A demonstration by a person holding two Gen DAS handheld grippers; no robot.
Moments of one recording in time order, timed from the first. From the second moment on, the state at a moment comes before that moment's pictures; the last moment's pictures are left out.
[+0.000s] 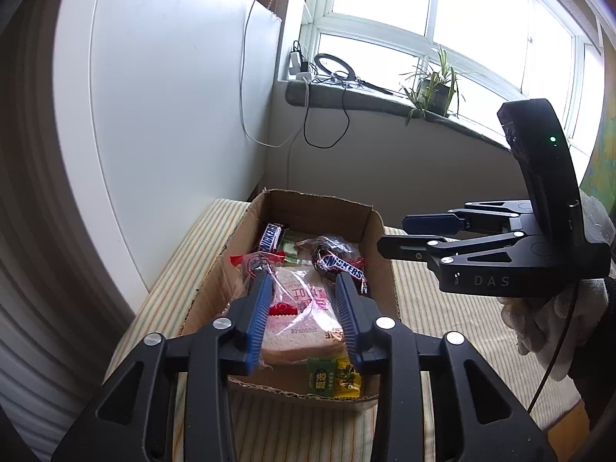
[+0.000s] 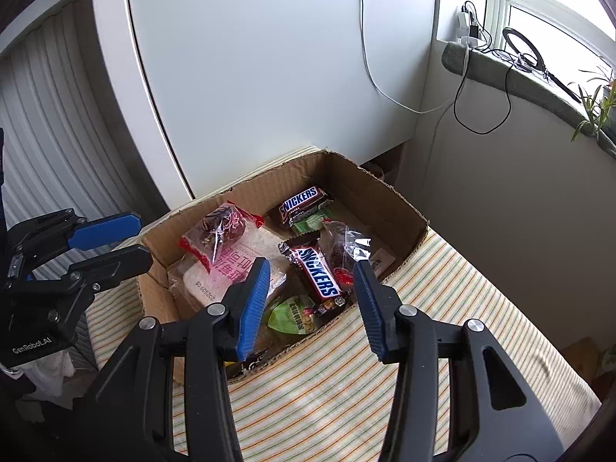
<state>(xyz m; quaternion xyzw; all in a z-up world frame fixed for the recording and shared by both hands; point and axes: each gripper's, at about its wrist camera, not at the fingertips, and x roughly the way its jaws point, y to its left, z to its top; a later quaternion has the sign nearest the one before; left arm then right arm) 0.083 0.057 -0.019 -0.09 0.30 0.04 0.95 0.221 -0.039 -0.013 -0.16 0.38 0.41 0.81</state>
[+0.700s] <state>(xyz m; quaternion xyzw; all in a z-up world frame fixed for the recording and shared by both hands) 0.029 0.033 -0.012 -0.08 0.26 0.11 0.96 0.132 -0.117 0.014 -0.12 0.29 0.32 0.90</state>
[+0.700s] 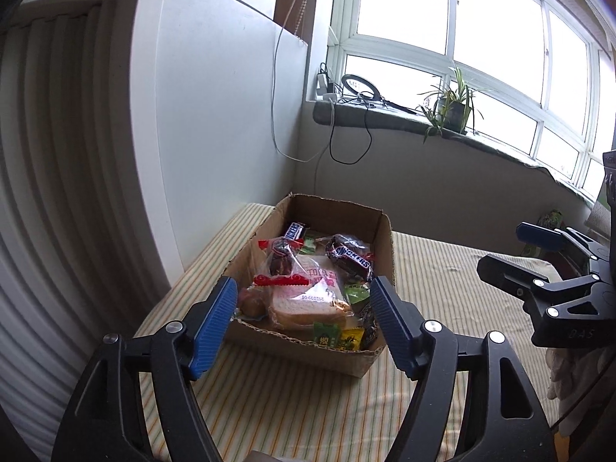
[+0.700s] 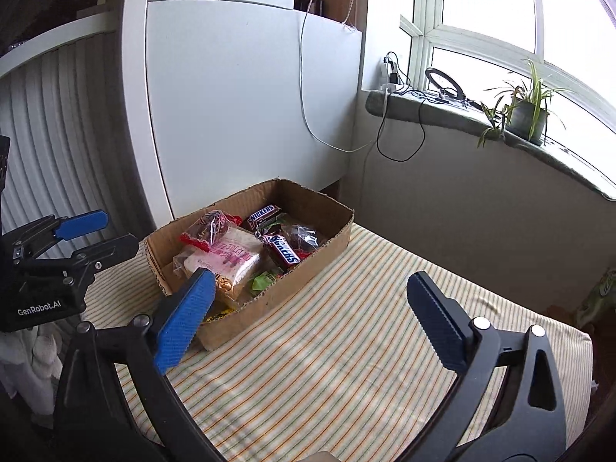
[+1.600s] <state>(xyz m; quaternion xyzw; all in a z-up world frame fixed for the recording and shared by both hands) 0.022 0.022 -0.009 -0.08 0.26 0.12 0.96 0.113 -0.126 0.012 -0.13 0.29 0.31 0.90</state>
